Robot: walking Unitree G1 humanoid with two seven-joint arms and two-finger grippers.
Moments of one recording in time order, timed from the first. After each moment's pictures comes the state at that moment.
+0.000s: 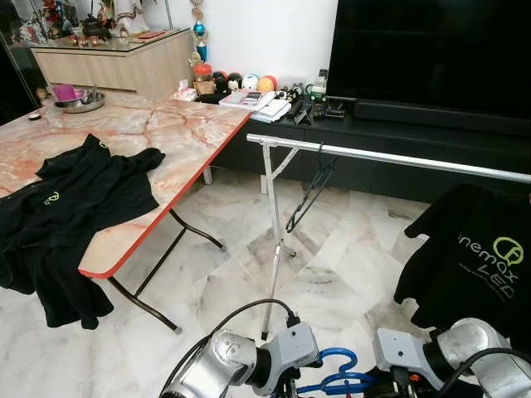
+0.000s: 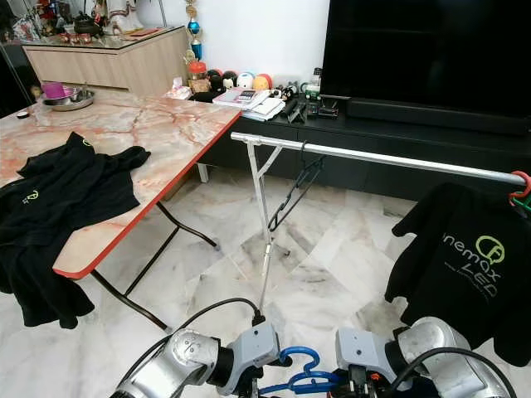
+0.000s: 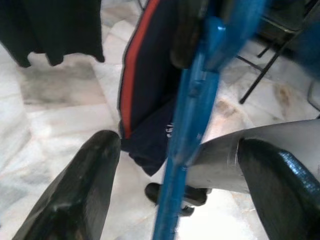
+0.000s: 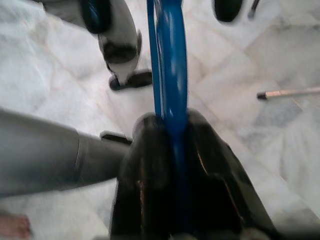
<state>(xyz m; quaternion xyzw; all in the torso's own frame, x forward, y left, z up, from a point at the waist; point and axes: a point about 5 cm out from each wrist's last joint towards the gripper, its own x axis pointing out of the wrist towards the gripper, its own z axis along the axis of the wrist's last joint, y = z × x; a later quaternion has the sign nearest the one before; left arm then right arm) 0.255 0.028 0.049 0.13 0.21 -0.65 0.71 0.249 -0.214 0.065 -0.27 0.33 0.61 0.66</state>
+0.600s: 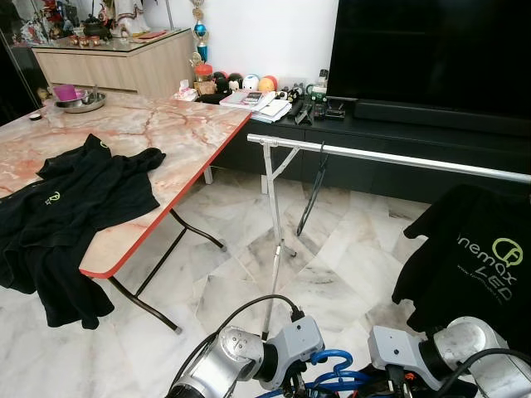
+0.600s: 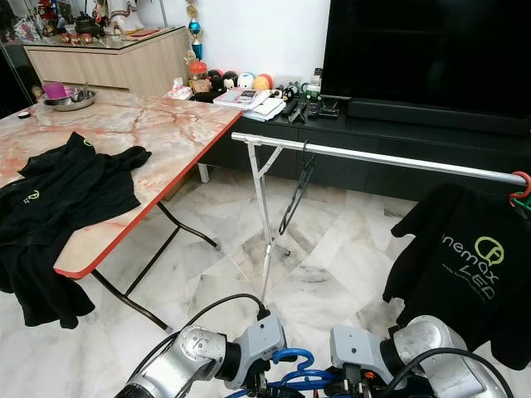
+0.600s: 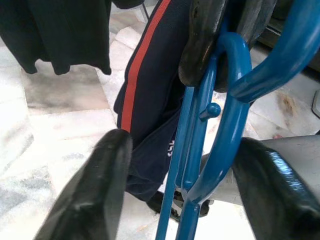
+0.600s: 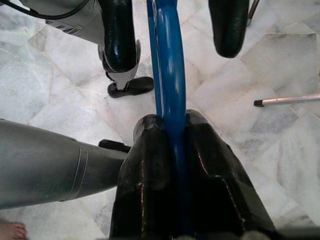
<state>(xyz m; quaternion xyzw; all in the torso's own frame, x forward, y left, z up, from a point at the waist) 0.257 0.020 0.048 0.11 0.21 -0.65 0.72 0.250 -0.208 0.071 -0.27 0.32 0.61 0.67</state>
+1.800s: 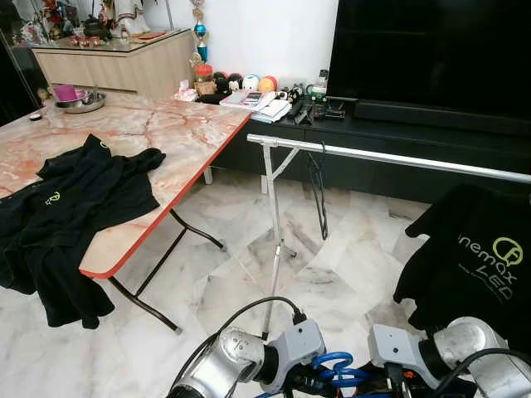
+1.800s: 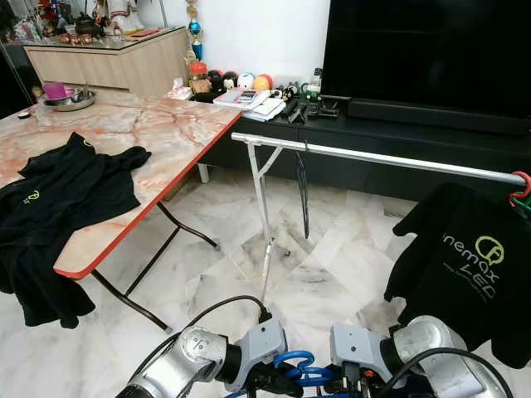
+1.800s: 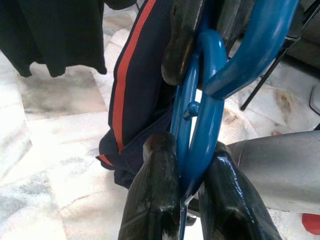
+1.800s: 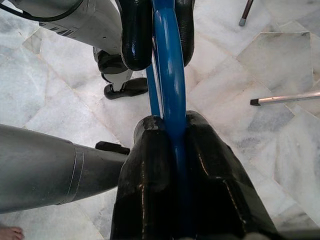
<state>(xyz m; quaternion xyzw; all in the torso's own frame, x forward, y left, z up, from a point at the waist) 0.255 0.019 0.047 0.12 0.20 -0.67 0.71 0.251 -0.208 0.071 -0.27 0.32 0.61 0.67</state>
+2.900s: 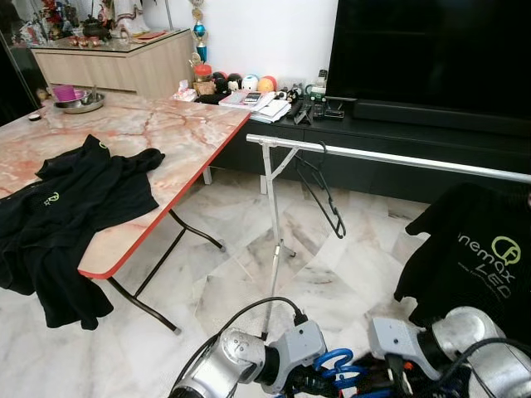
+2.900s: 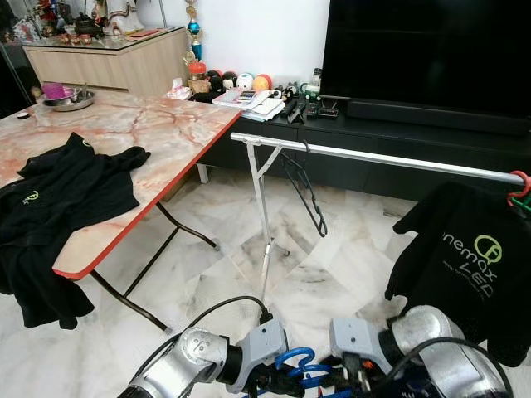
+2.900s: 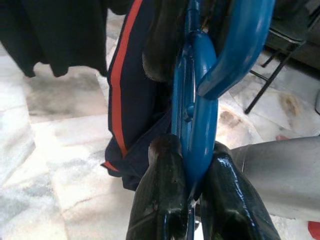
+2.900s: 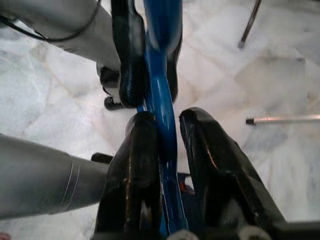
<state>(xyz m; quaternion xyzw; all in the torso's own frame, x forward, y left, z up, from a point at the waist) 0.253 0.016 0.044 0.12 0.20 -0.66 0.71 0.262 -0.199 0.085 -0.26 0.28 0.64 0.67</state>
